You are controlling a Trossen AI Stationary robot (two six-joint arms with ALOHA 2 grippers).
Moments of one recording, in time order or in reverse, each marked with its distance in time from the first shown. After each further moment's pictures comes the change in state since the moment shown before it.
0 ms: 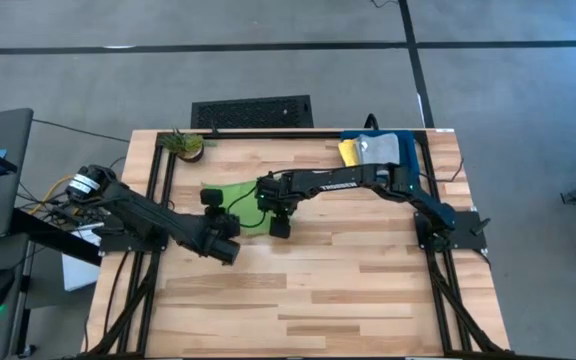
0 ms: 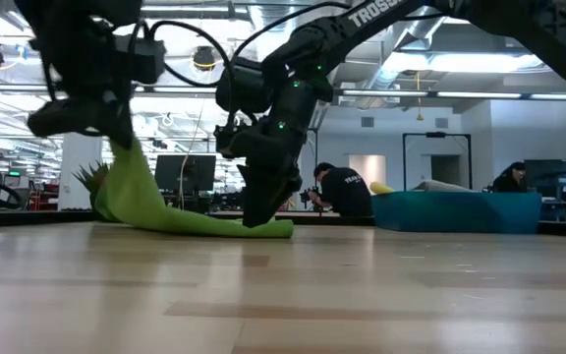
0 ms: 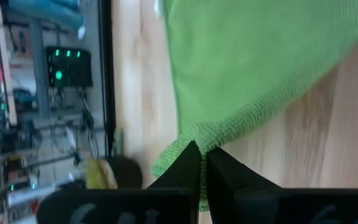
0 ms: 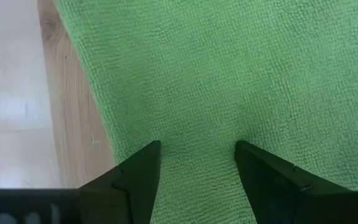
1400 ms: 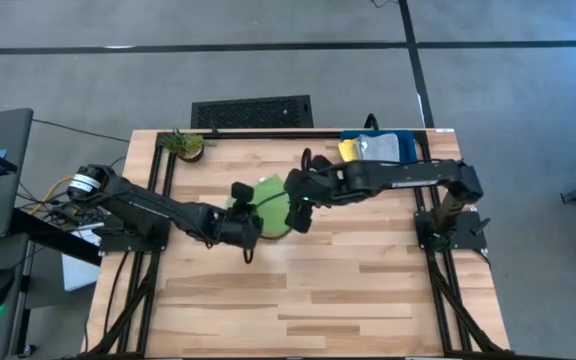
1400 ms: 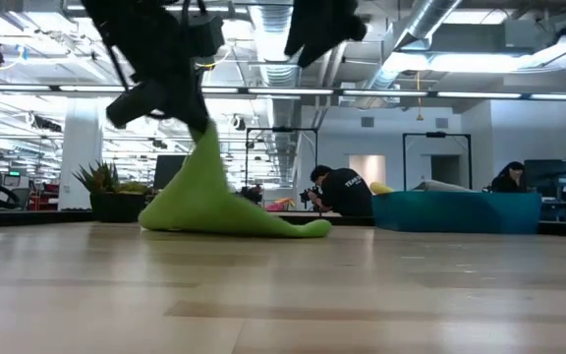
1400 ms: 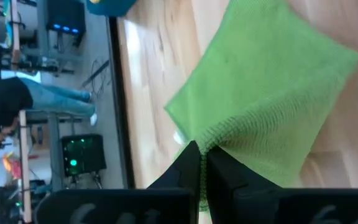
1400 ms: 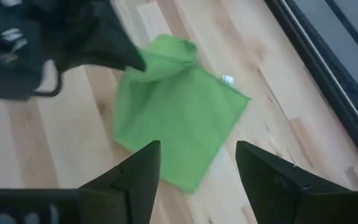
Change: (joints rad) left arm 0.111 0.002 0.038 0.539 0.013 0.663; right arm 0.173 -0.498 -0.002 -0.237 0.460 0.315
